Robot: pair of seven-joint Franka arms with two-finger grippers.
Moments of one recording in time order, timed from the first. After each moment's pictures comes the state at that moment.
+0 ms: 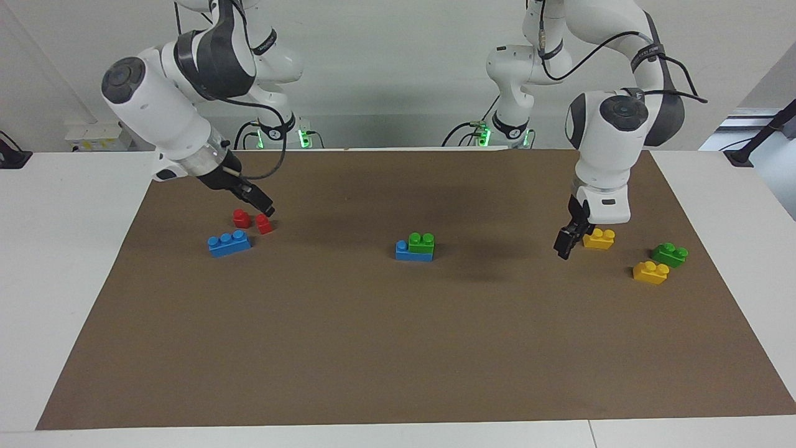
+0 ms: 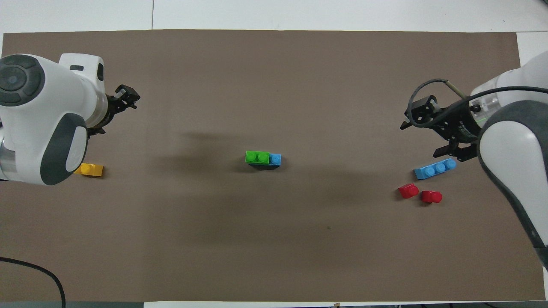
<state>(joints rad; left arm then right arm) -0.17 0.13 0.01 -1.83 0.13 2.05 -0.74 -0.05 0.02 0.08 -1.76 0.20 1.69 0.56</state>
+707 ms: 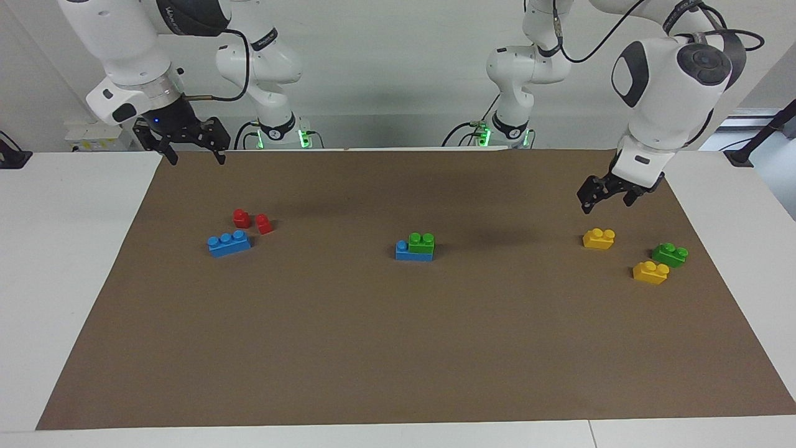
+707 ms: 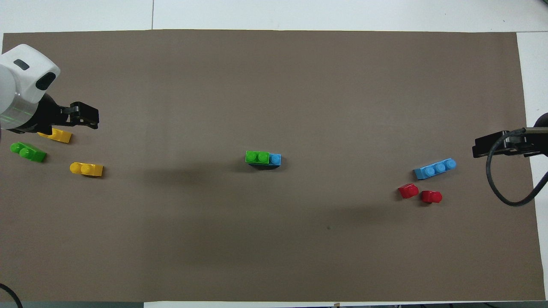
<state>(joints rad) -0.09 0.05 0.00 -1.67 0.05 1.68 -0.13 -0.10 -0.10 0.08 -1.71 -0.01 1.55 0.00</state>
